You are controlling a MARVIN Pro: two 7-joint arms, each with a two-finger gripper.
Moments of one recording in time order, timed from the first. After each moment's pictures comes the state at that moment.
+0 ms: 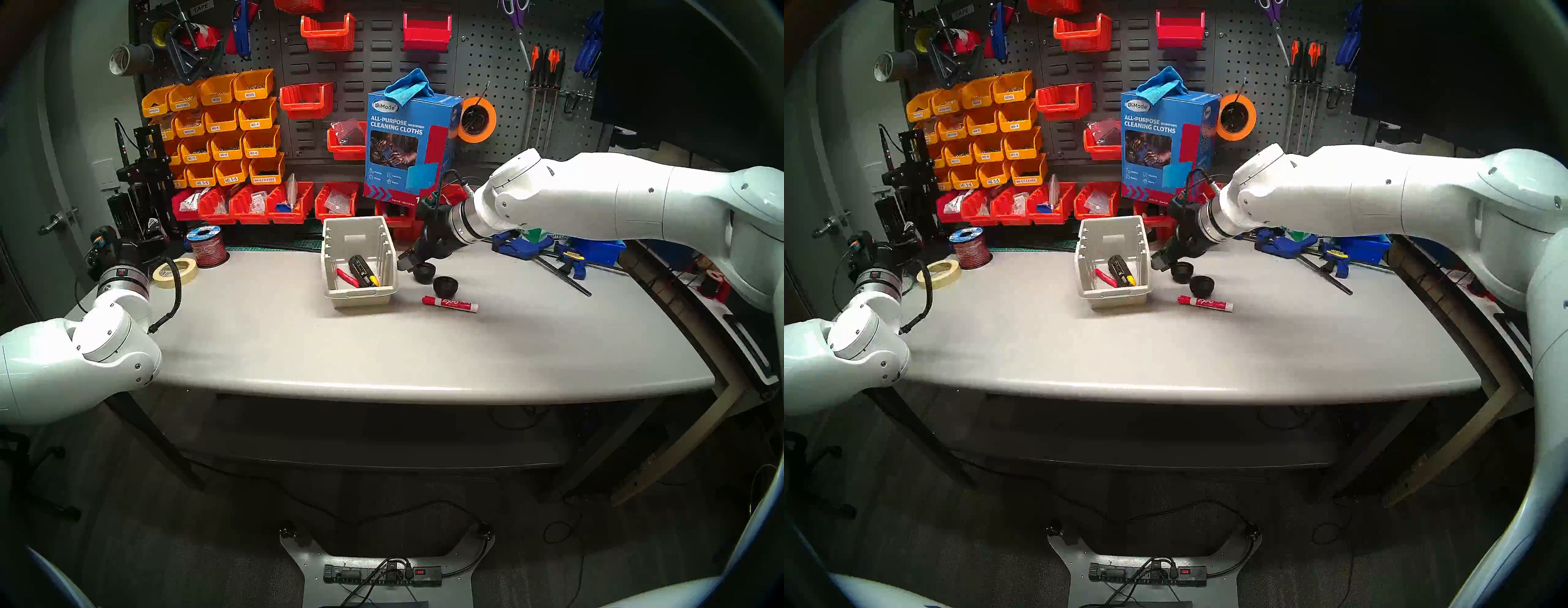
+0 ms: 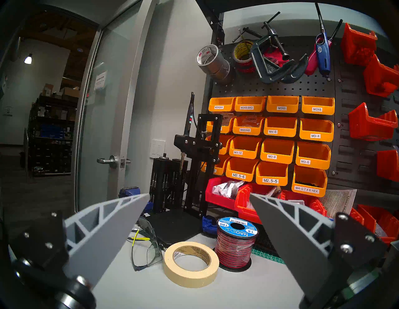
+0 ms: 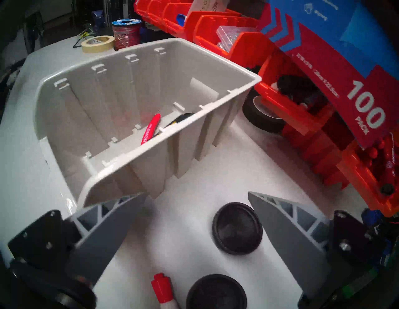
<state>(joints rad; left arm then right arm) 0.06 -0.11 0.39 -1.94 -1.30 -0.62 1.08 0.28 -1.05 -0.54 -1.20 1.57 0.37 0.37</state>
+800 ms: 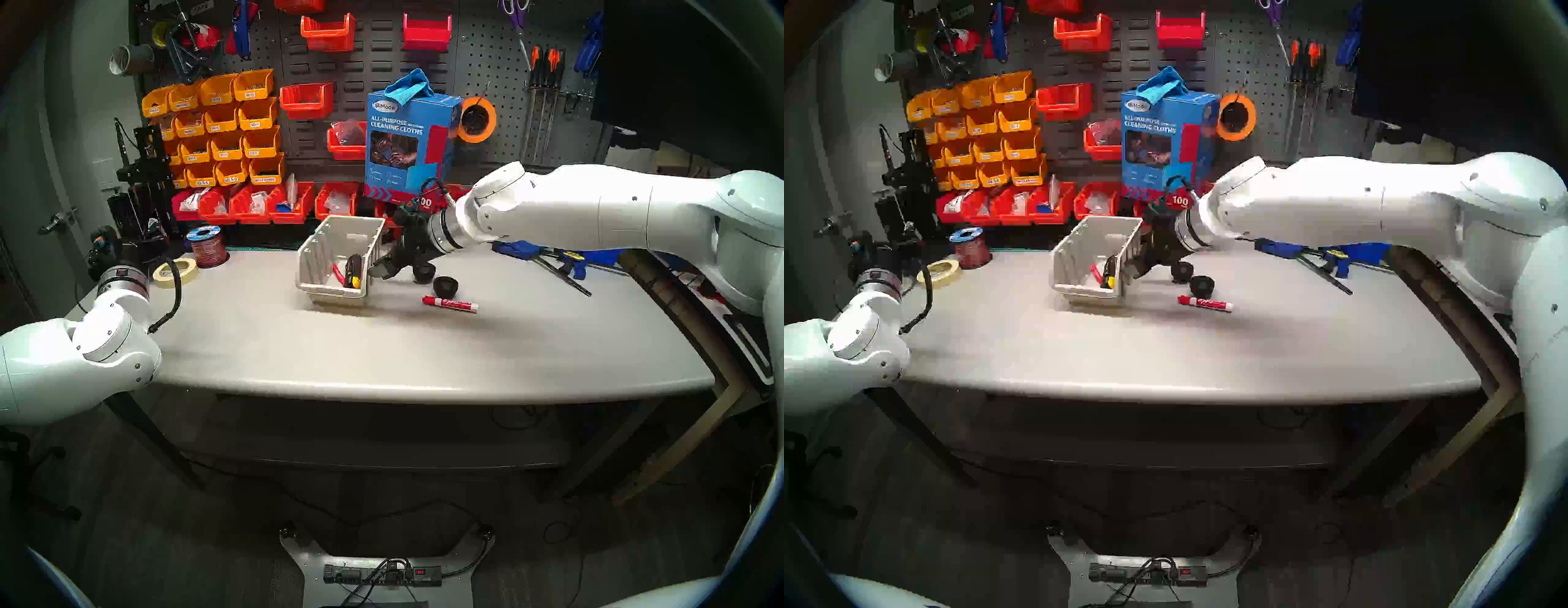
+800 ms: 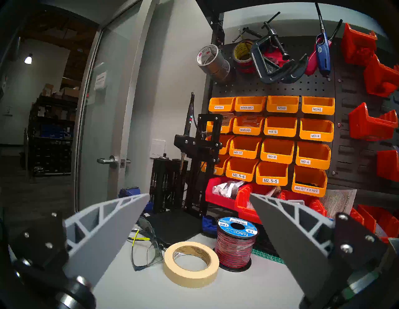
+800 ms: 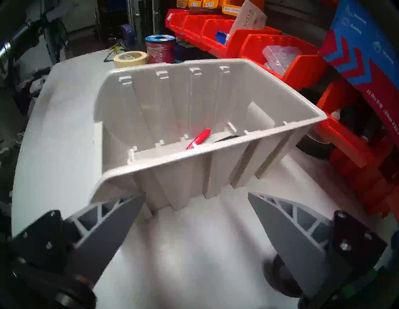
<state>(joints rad) 0.06 -0.11 0.39 -1.94 -1.30 -0.62 1.08 0.23 -1.07 -0.52 -1.23 1.61 0.26 0.37</state>
